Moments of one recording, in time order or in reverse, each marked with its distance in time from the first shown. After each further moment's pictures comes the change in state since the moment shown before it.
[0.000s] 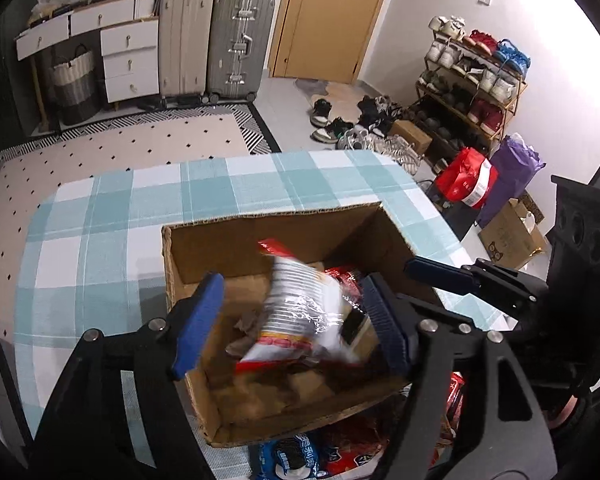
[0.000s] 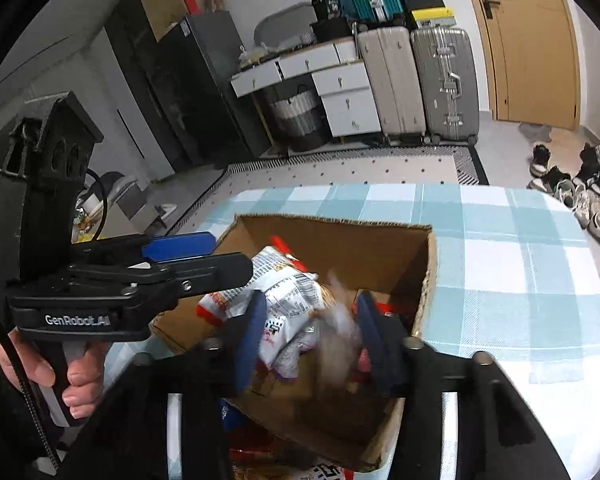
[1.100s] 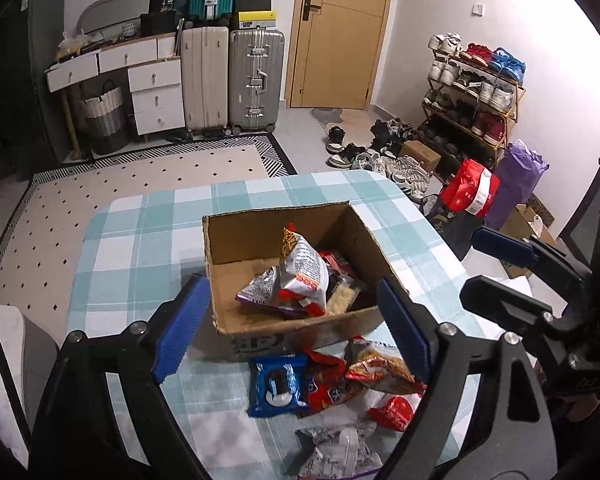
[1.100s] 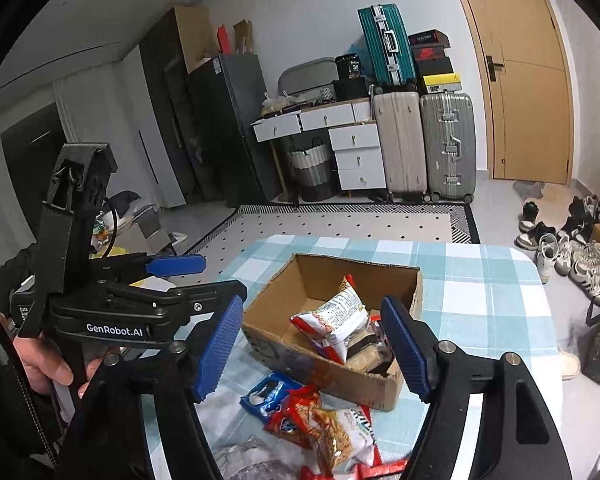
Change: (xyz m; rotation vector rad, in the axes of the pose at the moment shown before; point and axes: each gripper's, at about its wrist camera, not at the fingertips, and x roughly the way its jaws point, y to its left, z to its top) left arm -0.148 -0.059 -0.054 0.043 -0.117 0.102; right arm -0.137 0.064 -0.022 -0.098 -0.186 -0.015
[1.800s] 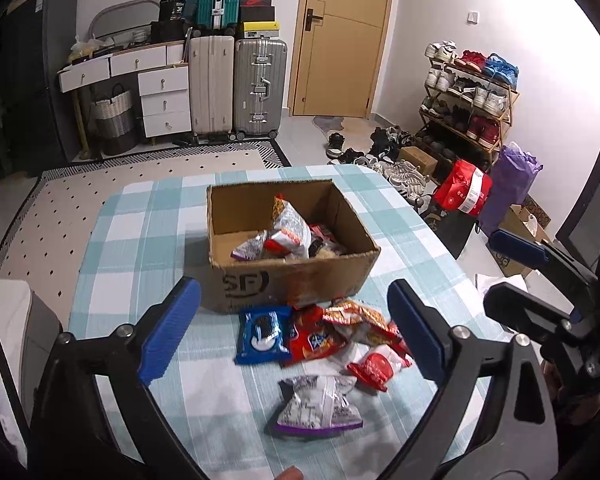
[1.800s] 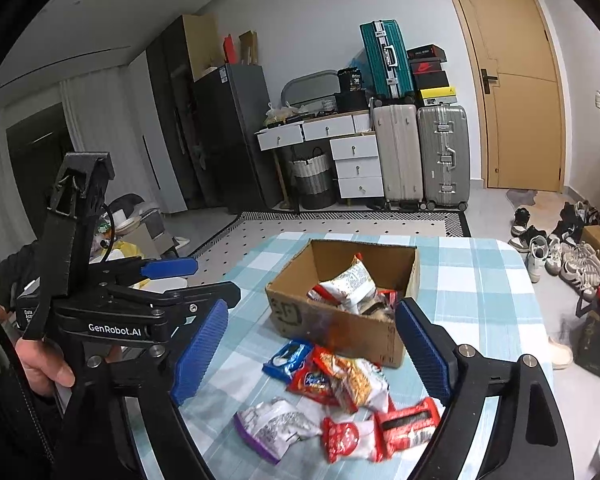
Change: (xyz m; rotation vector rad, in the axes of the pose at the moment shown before) left arm -0.069 -0.024 -0.066 -0.022 -0.036 0.012; right arm -0.069 0.033 -0.048 -0.006 -0.044 -0.019
